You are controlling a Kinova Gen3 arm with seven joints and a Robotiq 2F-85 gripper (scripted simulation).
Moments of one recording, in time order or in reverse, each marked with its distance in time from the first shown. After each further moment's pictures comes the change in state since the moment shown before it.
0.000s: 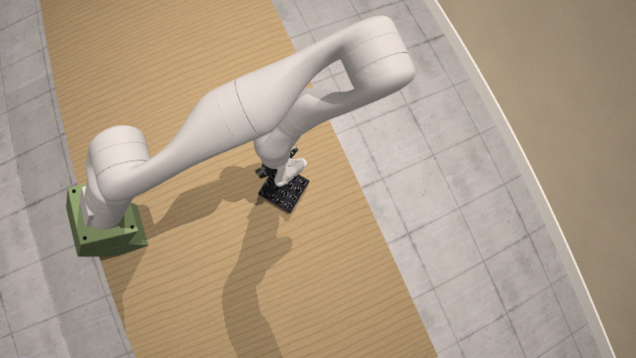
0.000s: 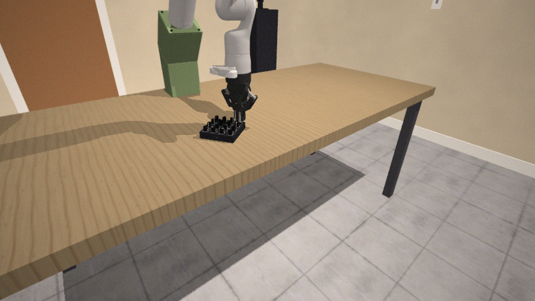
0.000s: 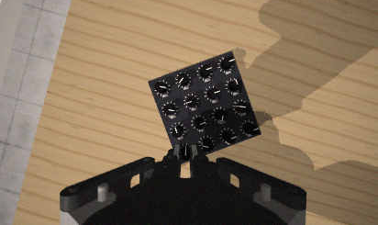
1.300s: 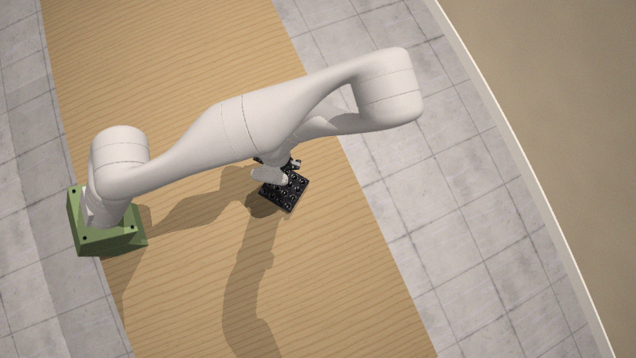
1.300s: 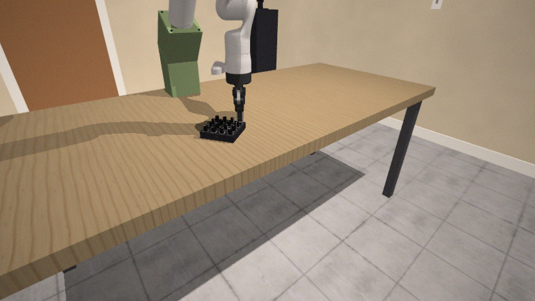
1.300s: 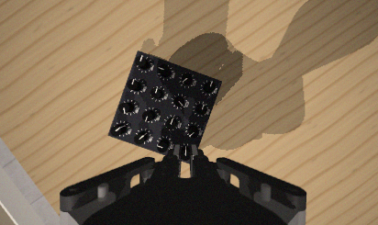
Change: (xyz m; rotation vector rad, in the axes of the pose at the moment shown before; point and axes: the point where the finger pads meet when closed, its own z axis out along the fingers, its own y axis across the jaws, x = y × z) arm -0.001 -0.001 0.000 0.001 0.000 0.883
